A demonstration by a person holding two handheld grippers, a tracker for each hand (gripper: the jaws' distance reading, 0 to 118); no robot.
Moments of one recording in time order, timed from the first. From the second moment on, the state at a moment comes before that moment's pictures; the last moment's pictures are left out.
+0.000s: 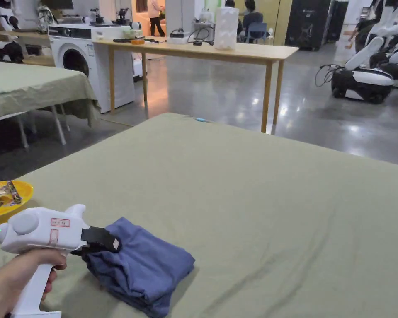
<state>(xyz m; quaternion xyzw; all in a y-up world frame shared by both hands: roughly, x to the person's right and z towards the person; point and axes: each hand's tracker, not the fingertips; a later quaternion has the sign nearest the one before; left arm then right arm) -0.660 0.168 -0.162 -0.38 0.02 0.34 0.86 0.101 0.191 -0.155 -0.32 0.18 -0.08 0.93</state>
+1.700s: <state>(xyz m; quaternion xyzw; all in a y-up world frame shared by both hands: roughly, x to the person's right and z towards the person) -0.170 0.396 -0.202 -0.09 0.01 -0.03 1.00 0.167 0.393 -0.224 -0.06 0.11 0.02 0.99</state>
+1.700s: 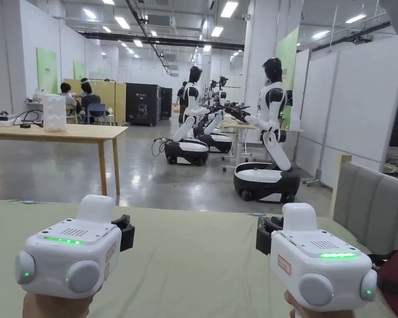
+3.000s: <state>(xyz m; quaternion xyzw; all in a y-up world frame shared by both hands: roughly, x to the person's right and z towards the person) -0.164 0.406 -0.183 -0.07 0.00 0.00 1.00 0.147 0.419 -0.212 -0.11 0.07 -0.01 0.99</state>
